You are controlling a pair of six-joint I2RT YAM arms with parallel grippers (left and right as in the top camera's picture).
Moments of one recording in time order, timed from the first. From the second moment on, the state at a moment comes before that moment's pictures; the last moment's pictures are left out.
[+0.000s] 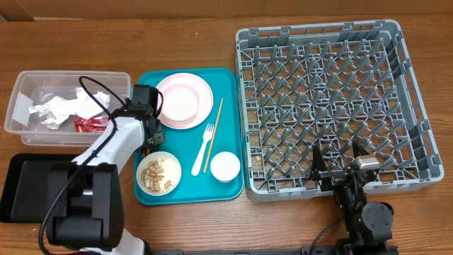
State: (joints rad) left arm -0.08 1.75 0.99 -0.62 -0.27 -0.35; right arm 0.14 0.01 0.02 -0.03 0.00 0.10
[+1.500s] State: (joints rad) left arm -0.08 1.76 1.01 -0.74 -0.21 -0.34; right arm 0.14 0.01 0.02 -0.03 0.00 0.10
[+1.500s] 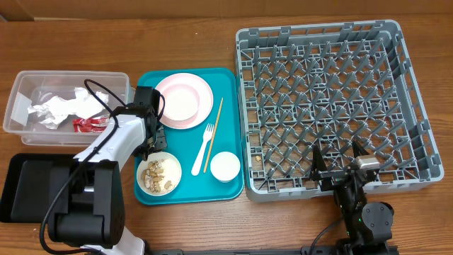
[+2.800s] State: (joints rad) left arm -0.05 1.41 1.39 -1.37 -0.58 -1.00; right arm 0.14 0.01 0.02 -0.03 0.00 0.10
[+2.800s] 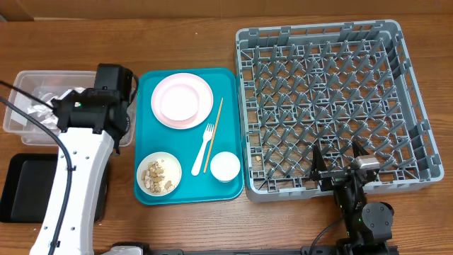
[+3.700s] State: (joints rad) left arm 0.47 1.41 0.97 -0.91 -0.55 -1.07; right arm 0.14 0.01 0.02 -0.03 0.00 0.10
